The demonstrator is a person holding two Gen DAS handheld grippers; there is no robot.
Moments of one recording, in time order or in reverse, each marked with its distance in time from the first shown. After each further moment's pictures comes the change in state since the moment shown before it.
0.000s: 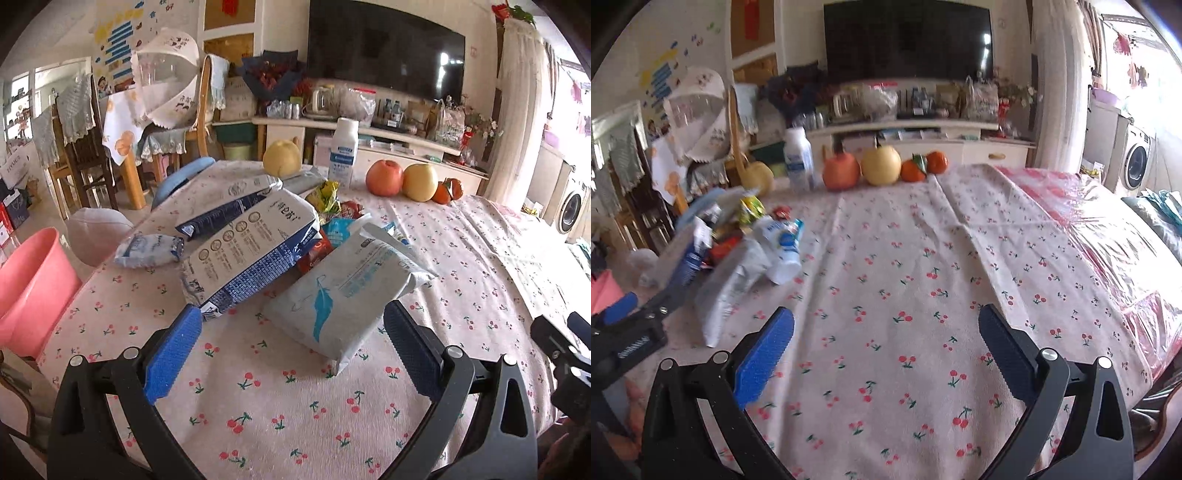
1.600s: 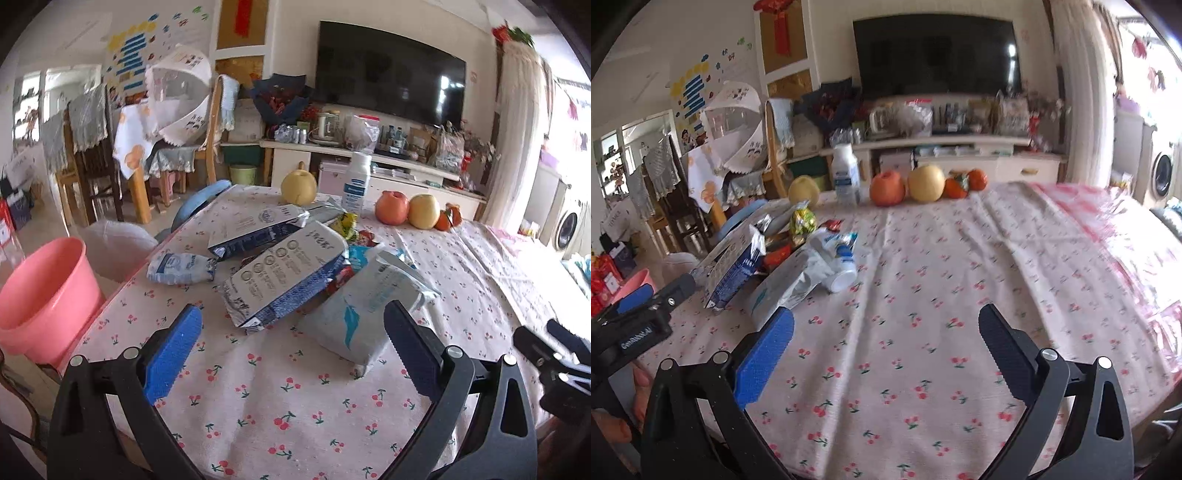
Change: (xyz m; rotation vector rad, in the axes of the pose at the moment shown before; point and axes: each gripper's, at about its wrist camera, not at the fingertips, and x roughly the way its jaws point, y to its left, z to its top) left arm -0.035 0.048 0.005 -0.059 -0.081 -0.015; right arm -0.002 0.027 0.000 -0.011 0.002 0.162
